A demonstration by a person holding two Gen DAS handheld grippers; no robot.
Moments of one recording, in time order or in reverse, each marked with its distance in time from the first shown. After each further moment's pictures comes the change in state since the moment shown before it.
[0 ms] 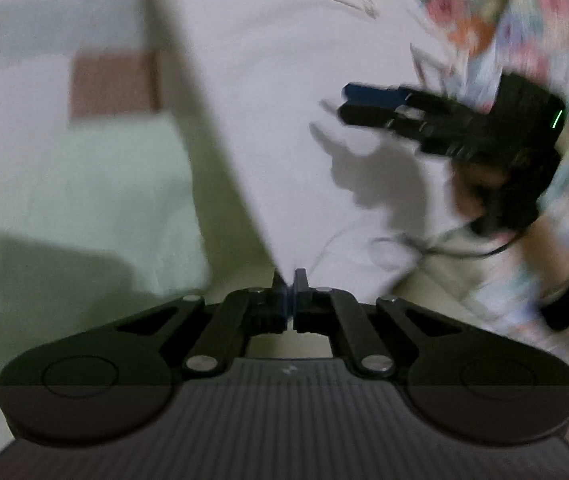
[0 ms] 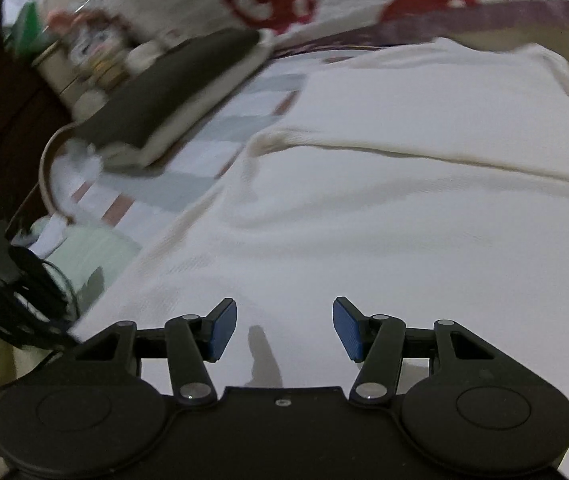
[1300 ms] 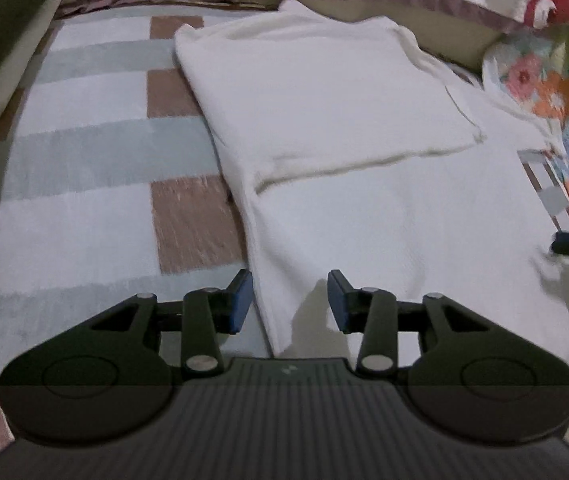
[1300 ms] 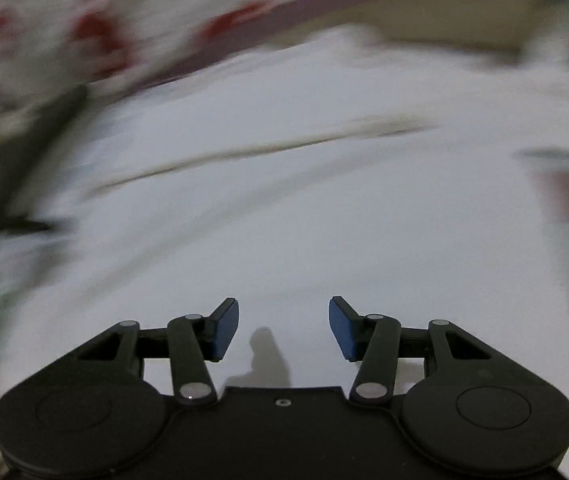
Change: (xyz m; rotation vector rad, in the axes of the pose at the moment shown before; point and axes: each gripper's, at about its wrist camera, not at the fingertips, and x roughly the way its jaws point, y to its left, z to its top) left arm 0.023 0.022 0.161 0.239 -0.357 0.386; right arm -0.120 -0.136 -0.056 0.273 -0.105 -0.529
